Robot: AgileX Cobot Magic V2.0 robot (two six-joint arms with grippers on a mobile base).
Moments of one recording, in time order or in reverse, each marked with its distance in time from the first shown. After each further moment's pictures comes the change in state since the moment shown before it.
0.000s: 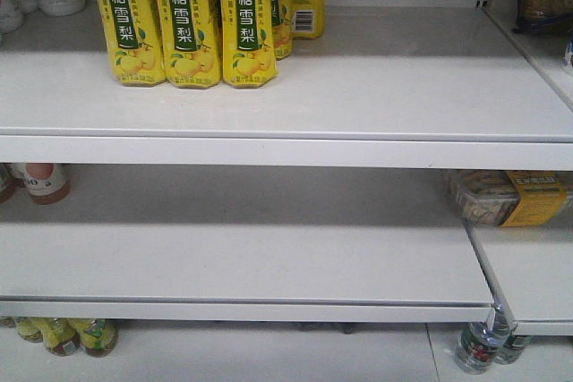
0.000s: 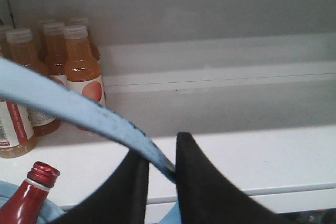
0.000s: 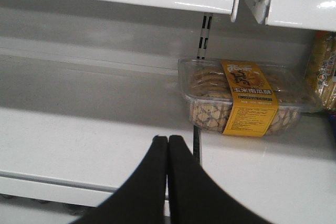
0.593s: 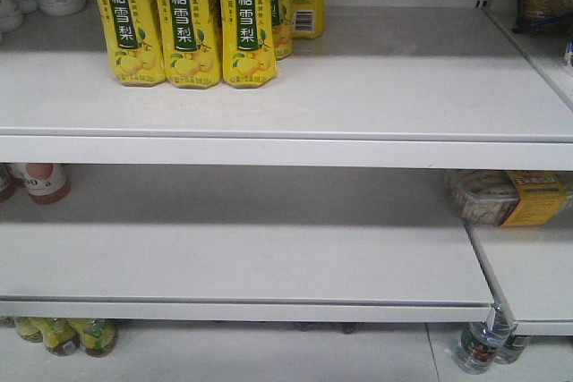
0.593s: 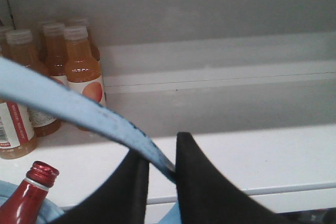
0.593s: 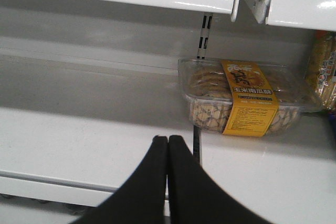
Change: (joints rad) left arm 0.000 0.000 0.000 0.000 0.000 0.007; right arm 0.000 0.000 0.000 0.000 0.000 0.000
